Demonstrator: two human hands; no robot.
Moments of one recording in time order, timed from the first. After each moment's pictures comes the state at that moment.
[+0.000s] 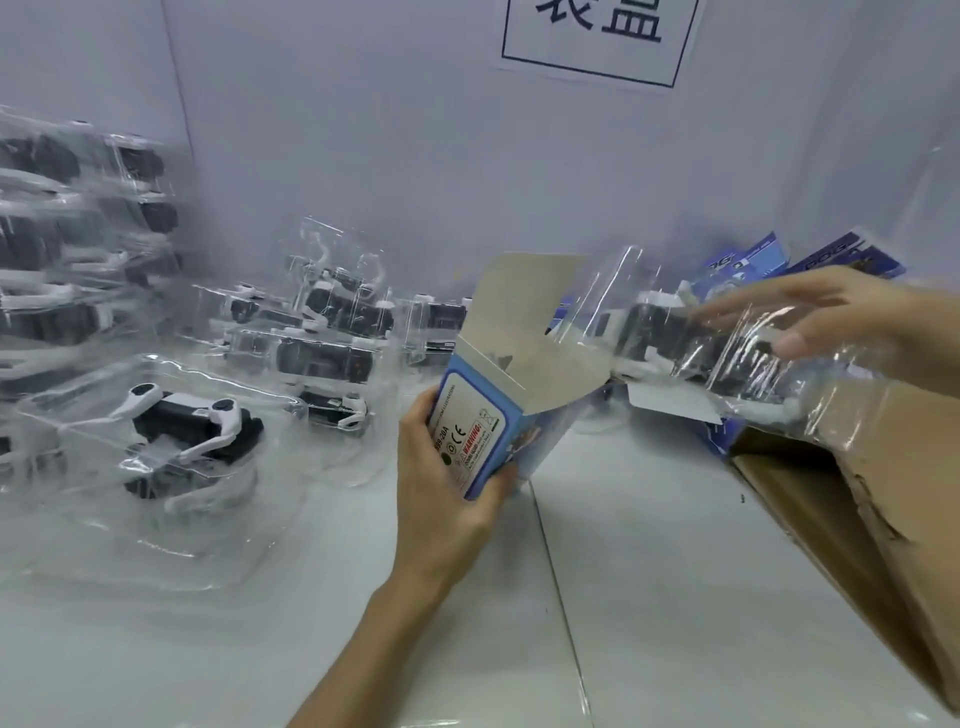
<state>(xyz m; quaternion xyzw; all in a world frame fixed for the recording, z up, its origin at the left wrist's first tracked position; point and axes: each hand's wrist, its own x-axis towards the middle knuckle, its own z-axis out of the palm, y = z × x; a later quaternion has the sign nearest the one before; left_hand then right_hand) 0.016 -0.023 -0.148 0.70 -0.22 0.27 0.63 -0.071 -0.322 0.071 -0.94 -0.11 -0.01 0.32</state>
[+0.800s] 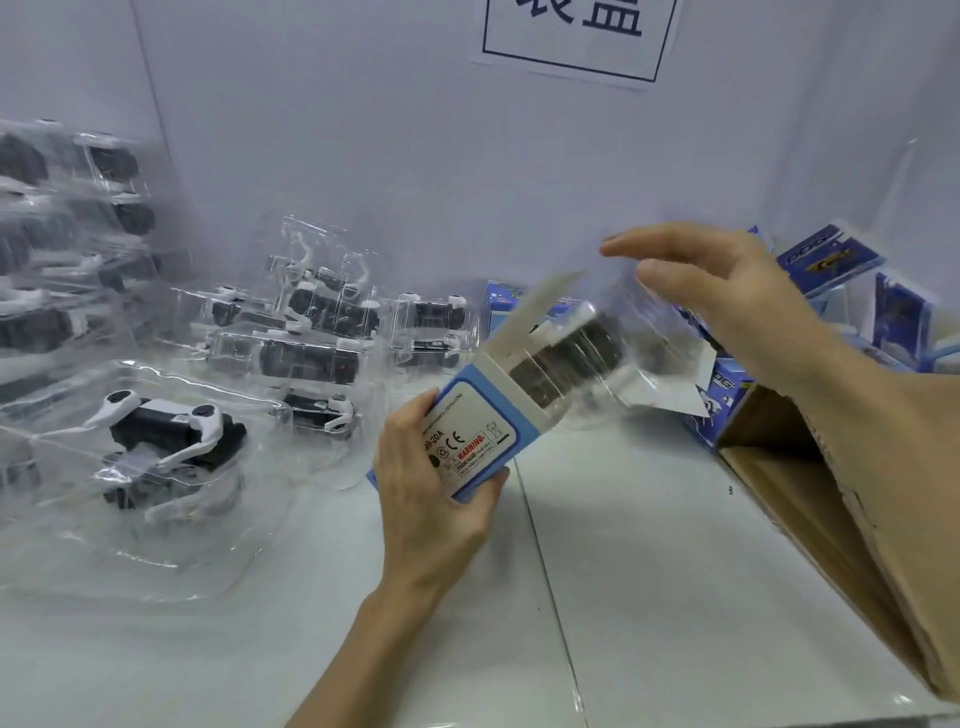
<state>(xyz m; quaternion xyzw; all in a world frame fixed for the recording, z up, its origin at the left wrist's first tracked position) 0.011 -0.025 -0.146 0.72 -0.23 0.36 0.55 -0.043 -0.243 0.049 -0.87 -0.19 -0.22 0.40</state>
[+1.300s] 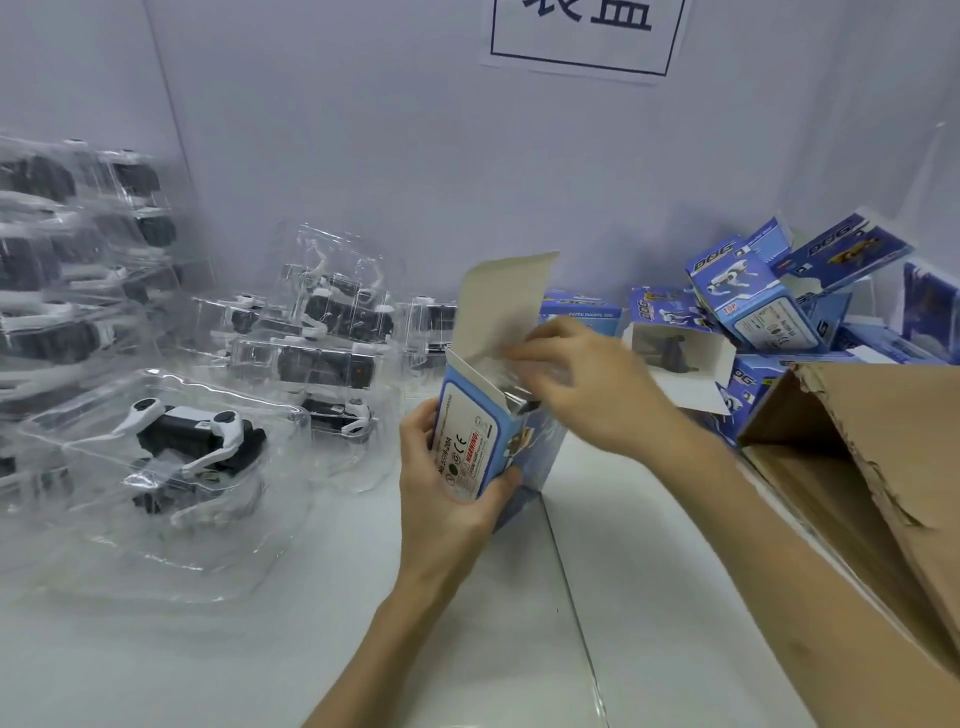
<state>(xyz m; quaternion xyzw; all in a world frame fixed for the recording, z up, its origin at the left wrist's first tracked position) 0.010 -0.024 -0.140 0.65 -0.21 0.23 0.69 0.003 -0.176 -0.022 -0.95 -0.09 -0.23 0.19</state>
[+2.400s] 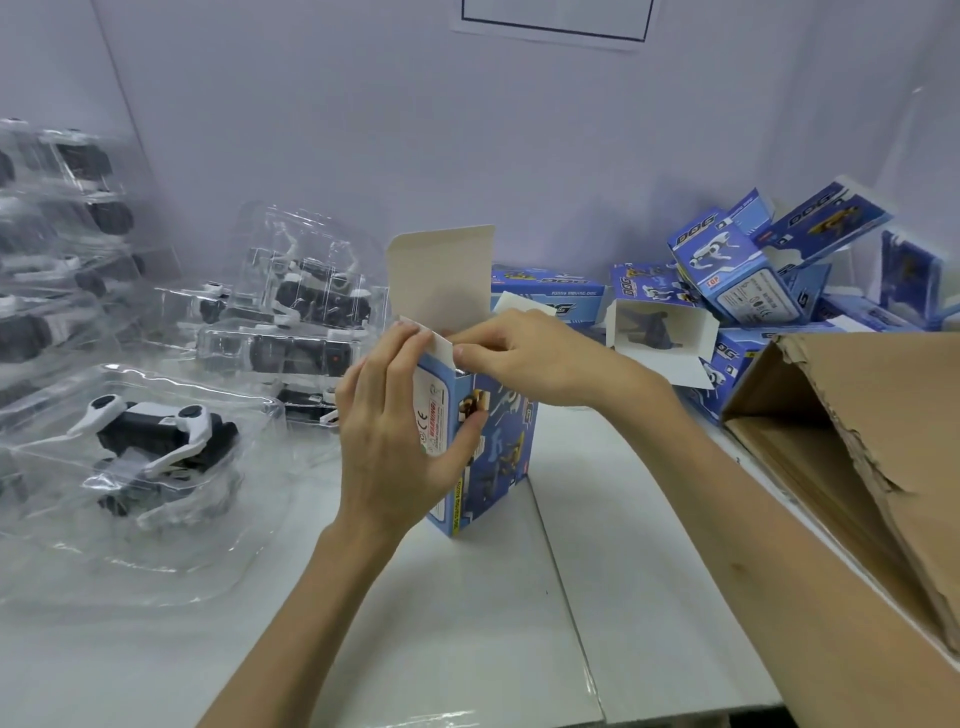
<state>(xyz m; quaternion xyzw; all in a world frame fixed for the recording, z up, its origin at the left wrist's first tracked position) 0.051 0.000 -0.121 0.74 -0.29 0.50 0.34 0.027 -0.155 -0.013 -0.96 -0.14 -0.06 0.25</state>
